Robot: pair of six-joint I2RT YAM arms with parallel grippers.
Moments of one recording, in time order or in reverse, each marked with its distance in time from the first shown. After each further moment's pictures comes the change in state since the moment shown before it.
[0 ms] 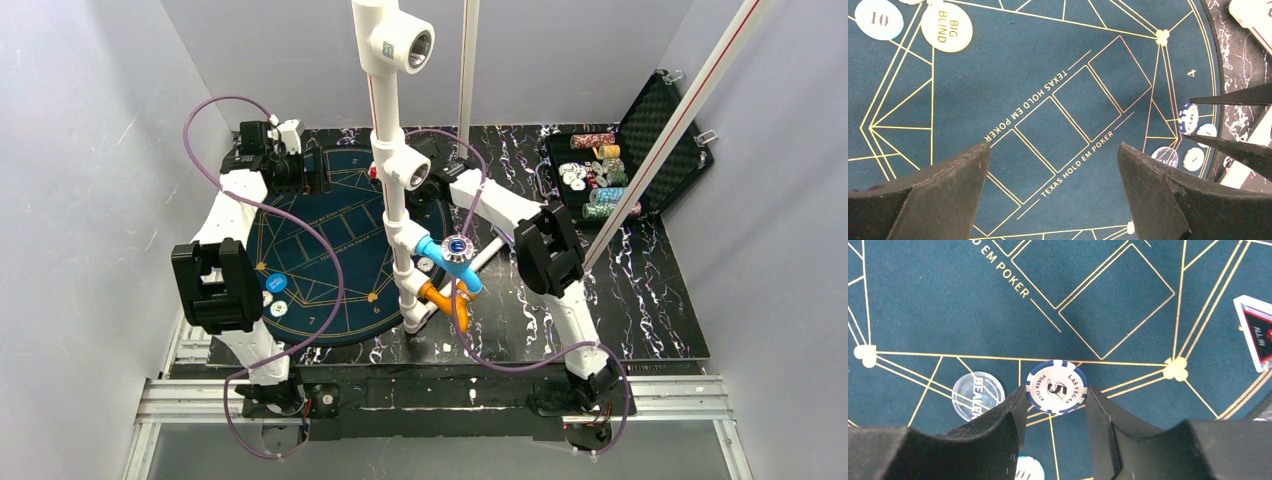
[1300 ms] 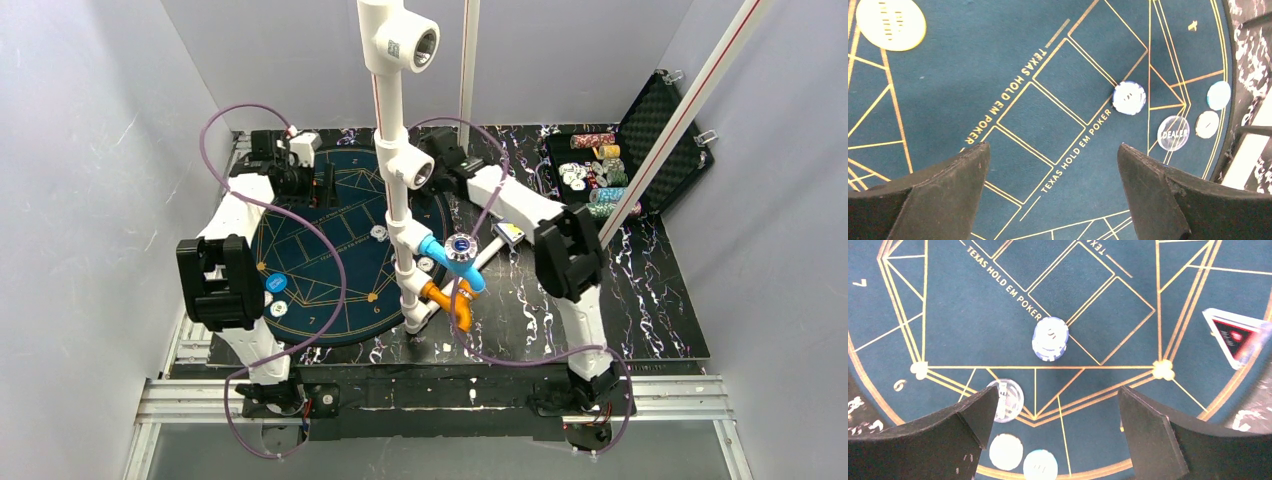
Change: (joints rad) left arm -0.012 0.020 -0.050 -0.011 0.082 0.134; right arm -0.036 -0.061 -0.077 0.125 -0.123 0.127
